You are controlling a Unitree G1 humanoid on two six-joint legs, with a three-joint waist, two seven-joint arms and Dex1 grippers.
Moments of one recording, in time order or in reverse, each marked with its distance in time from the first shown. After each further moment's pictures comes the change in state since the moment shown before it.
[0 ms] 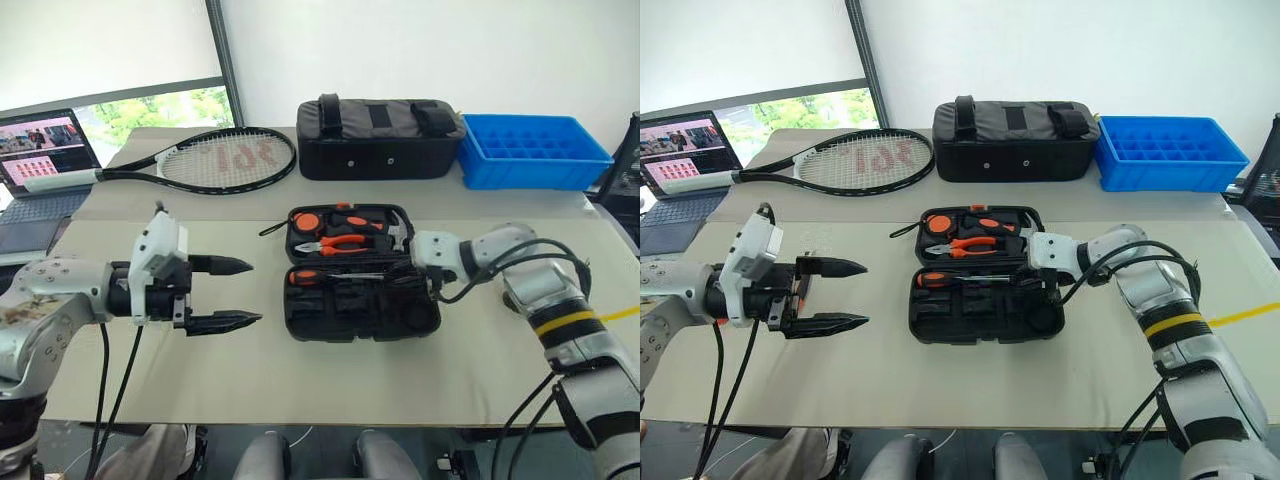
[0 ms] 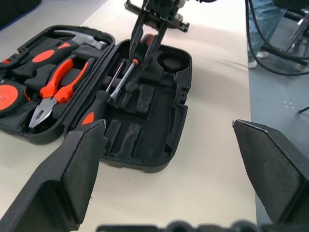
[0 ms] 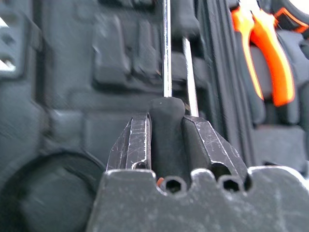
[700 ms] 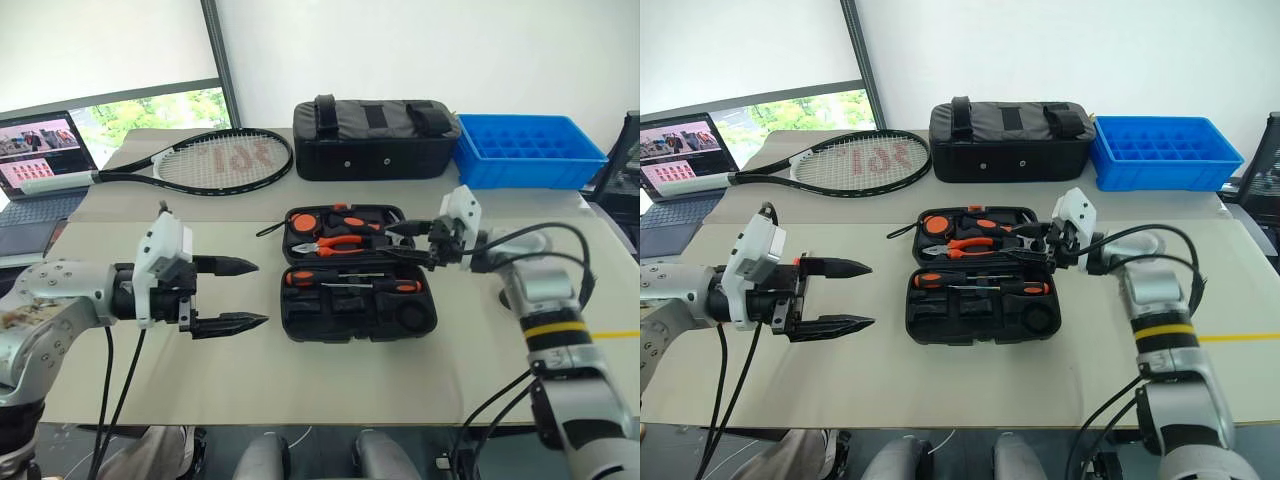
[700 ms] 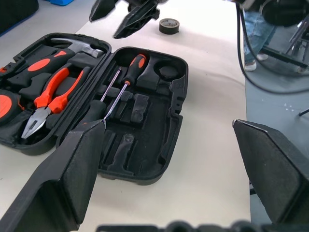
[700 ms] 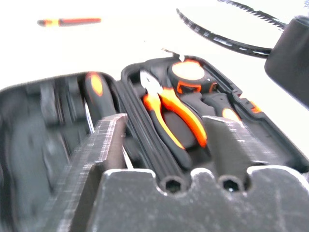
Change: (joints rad) left arm -0.002 -0.002 -0.022 -0.035 -0.047 0.019 0.059; right arm 0.147 0.180 -0.311 -0.080 0.317 0.318 -0.113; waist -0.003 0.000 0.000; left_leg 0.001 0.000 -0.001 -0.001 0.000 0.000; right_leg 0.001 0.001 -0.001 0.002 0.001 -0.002
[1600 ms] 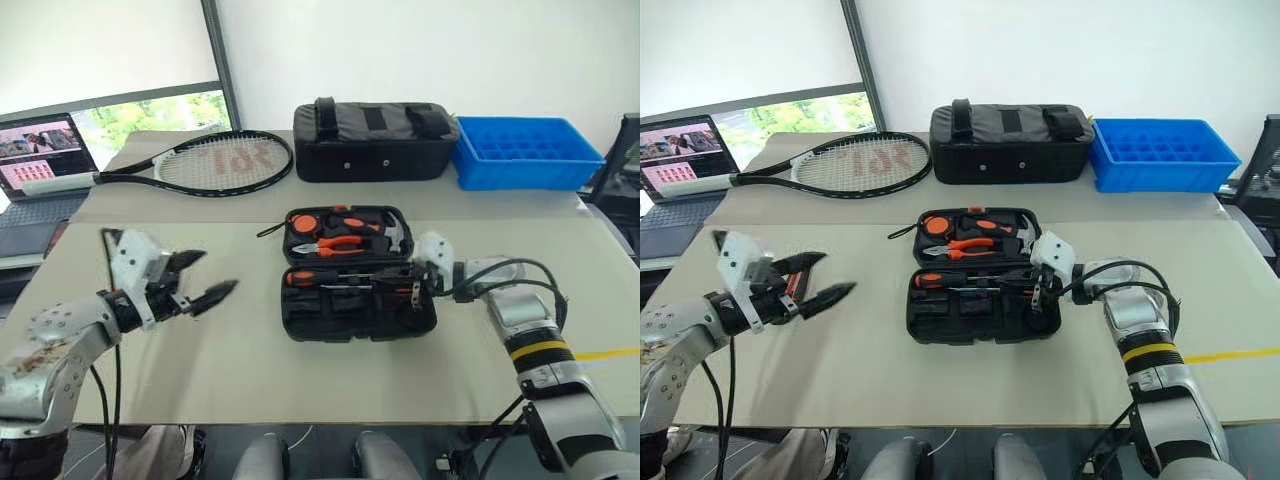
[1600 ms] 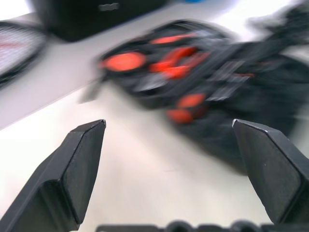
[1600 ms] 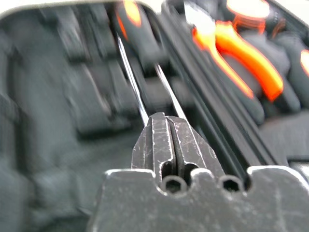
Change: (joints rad) left arm 0.200 -0.224 0.125 0.106 0.244 -0.162 0.444; right arm 0.023 -0.025 0.087 -0.034 -0.082 -0.090 0.061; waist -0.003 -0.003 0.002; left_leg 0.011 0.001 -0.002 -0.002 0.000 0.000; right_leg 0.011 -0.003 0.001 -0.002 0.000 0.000
